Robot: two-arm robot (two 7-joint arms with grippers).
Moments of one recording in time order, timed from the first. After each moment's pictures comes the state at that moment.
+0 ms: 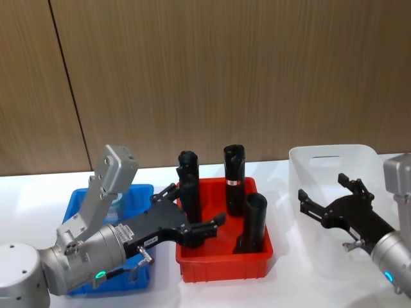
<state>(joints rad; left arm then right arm) -0.33 0.43 0.37 -1.55 -0.40 0.16 -0.63 0.09 0.36 -0.23 -1.62 0.29 0.07 0.12</state>
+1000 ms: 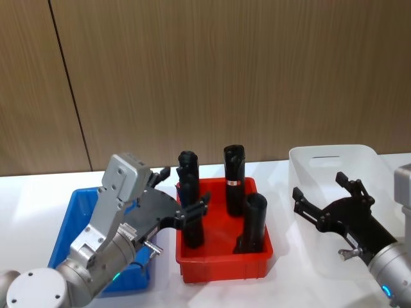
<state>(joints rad) -0.27 0.40 0.43 -1.60 -0.28 0.07 -0.24 -0.01 0.34 -0.23 -1.77 0.29 0.03 0.07</state>
